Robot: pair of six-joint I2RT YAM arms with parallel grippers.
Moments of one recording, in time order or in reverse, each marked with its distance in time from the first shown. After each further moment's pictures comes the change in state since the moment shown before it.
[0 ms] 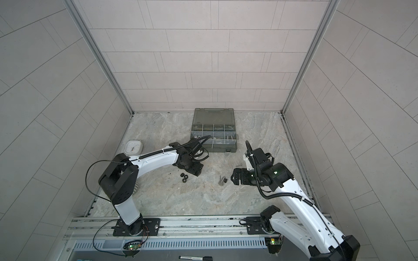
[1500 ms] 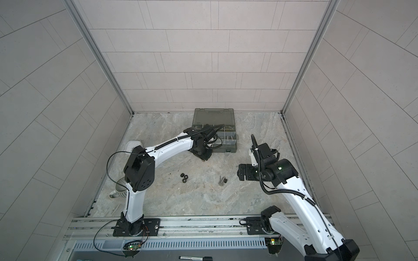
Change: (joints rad) left arm -0.028 0.304 0.633 -0.272 -0.050 0.090; right arm -0.115 0.067 0.118 -0.073 0.087 -0.132
